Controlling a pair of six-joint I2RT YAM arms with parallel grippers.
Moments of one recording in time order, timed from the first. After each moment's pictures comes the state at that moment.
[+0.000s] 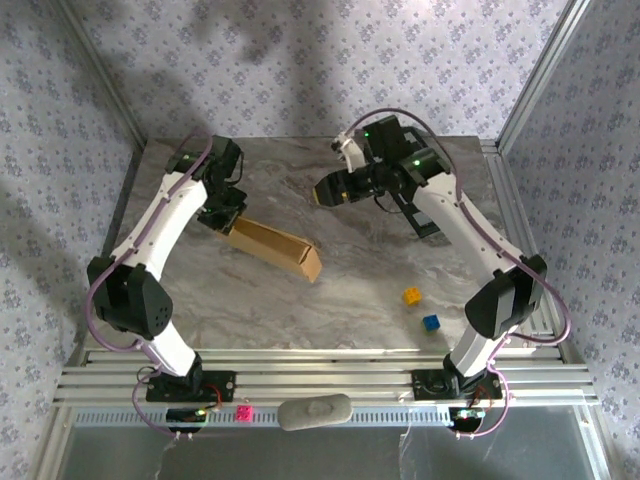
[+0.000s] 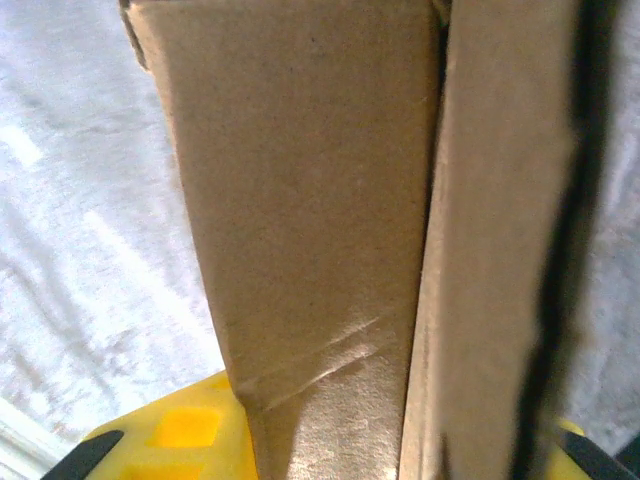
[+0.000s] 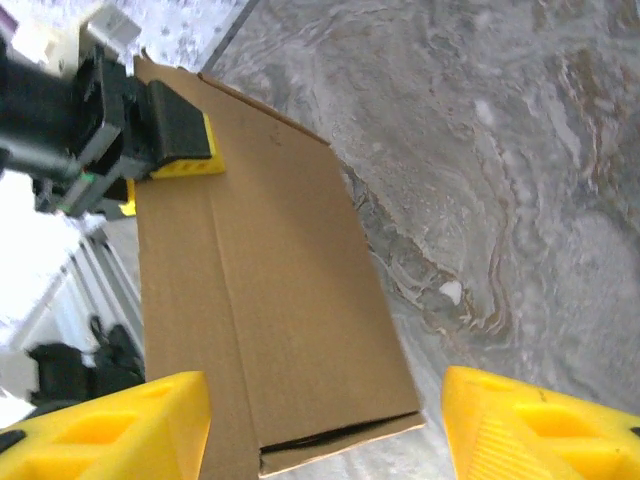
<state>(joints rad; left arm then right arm) -0.32 1.66 1.66 -1.36 -0.04 -1.39 0.52 1.68 1.77 -0.87 -0.53 0.10</state>
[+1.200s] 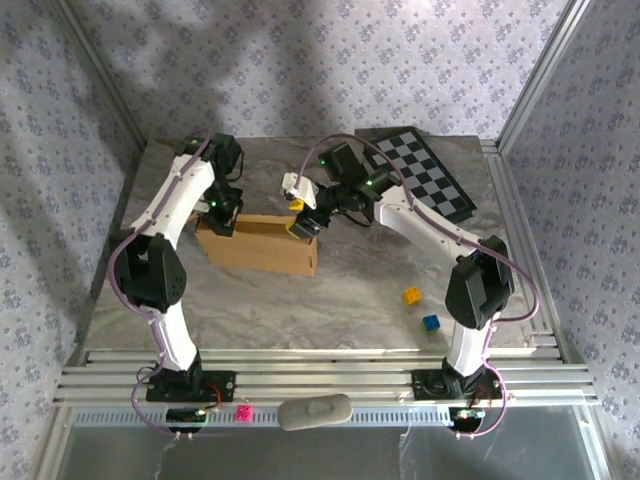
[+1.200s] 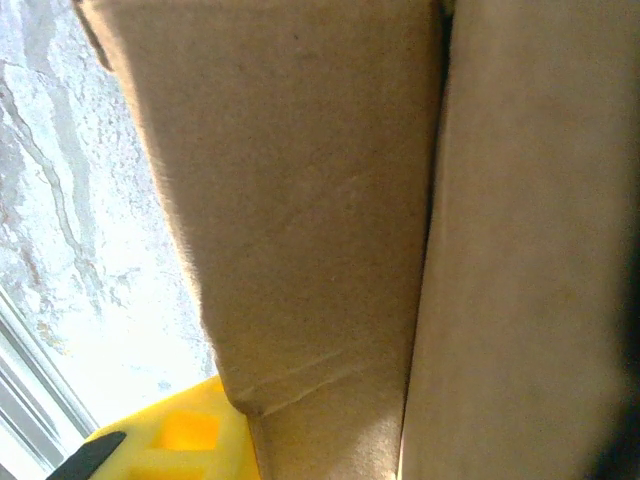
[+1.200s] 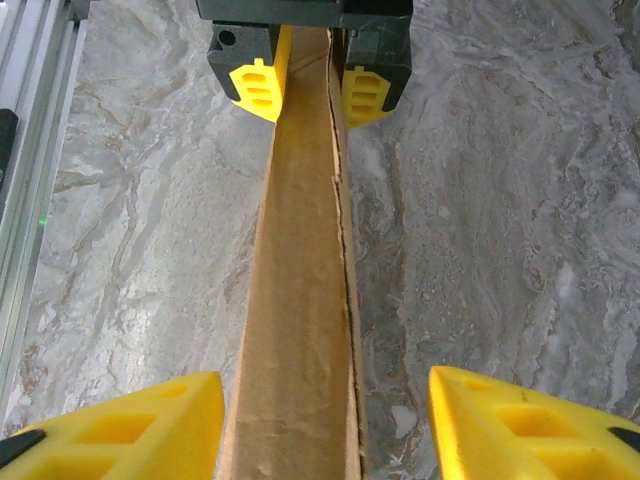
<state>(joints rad) -0.26 1.87 1.81 -1.51 0.03 -1.62 0.67 1.82 1.67 -0.66 -0.57 -0.56</state>
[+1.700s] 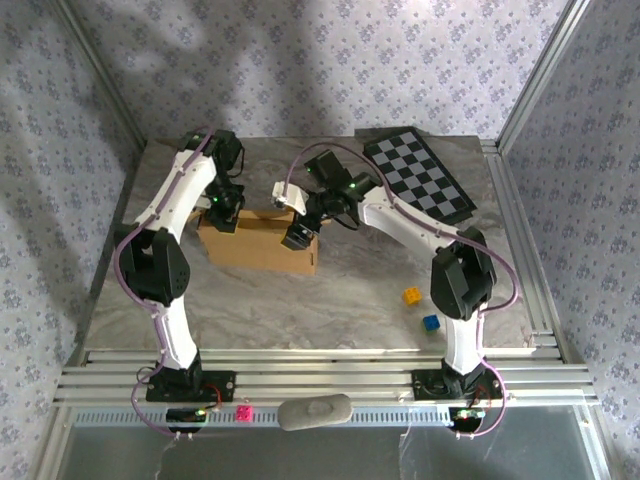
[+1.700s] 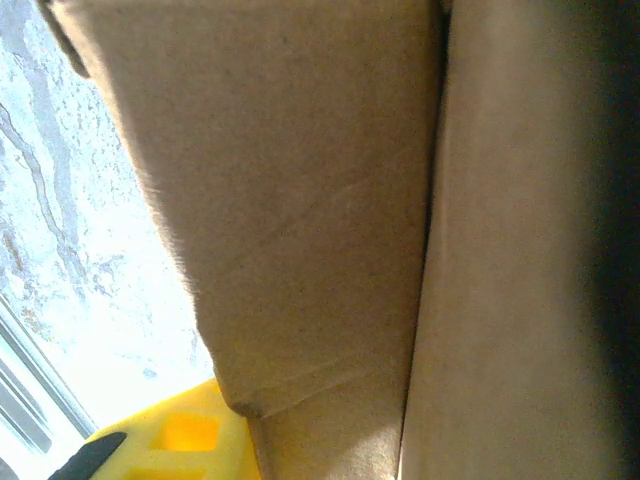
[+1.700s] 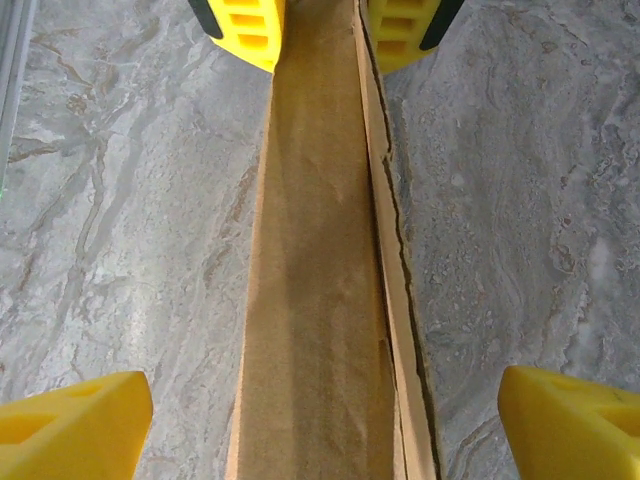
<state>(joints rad) -0.25 1.93 1.88 -1.53 0.06 -1.63 0.70 1.92 1.71 -0.66 -0.51 -0.57</state>
